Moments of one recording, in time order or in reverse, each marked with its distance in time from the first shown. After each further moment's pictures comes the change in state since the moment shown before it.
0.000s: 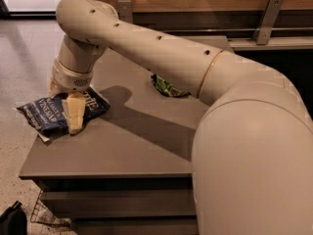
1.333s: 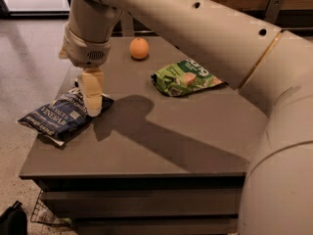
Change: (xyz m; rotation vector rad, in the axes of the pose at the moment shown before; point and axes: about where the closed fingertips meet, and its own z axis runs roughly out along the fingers) arm -0.002 0.033 -0.108 0.056 0.145 0.057
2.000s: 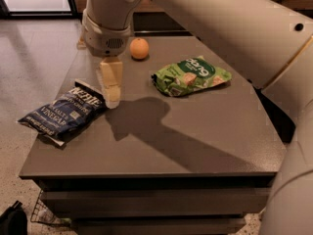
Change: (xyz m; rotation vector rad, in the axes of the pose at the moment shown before) arm 0.029 0.017 -0.043 0.011 0.070 0.039
